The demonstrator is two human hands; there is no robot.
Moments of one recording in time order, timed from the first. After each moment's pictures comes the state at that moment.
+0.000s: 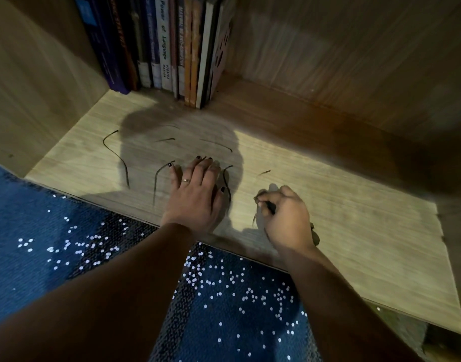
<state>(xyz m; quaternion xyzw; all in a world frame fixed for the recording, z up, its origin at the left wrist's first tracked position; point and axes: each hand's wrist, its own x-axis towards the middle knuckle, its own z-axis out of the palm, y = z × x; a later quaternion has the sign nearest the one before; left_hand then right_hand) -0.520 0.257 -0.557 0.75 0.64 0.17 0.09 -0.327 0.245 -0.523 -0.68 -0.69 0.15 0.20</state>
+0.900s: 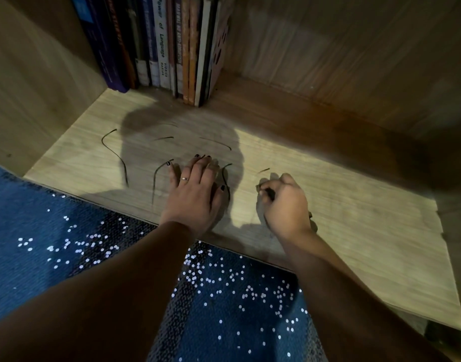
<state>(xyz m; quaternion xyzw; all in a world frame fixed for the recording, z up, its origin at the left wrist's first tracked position) -0.519 0.257 -0.559 0.74 0.64 0.18 0.09 -0.327 0.267 -0.523 -0.69 -0.69 0.15 0.16</state>
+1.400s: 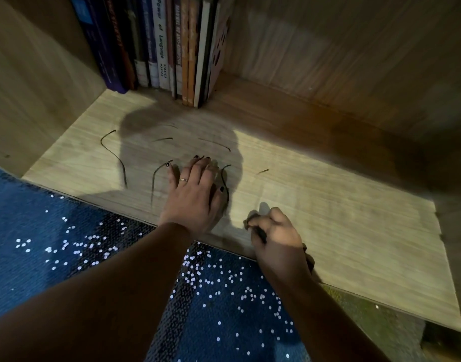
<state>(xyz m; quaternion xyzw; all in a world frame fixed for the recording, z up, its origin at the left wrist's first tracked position) -0.519 0.256 -0.556 0.75 0.64 0.17 0.09 -0.330 0.194 -0.530 -0.65 -0.71 0.19 0.18</state>
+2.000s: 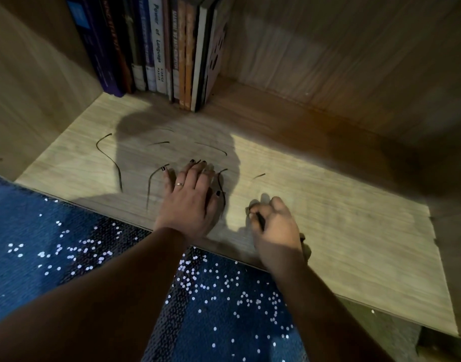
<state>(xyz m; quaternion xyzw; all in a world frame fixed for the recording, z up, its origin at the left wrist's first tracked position) -0.519 0.256 -0.554 0.74 0.64 0.17 0.10 -0.330 0.225 -0.528 -0.68 -0.70 0.17 0.17</state>
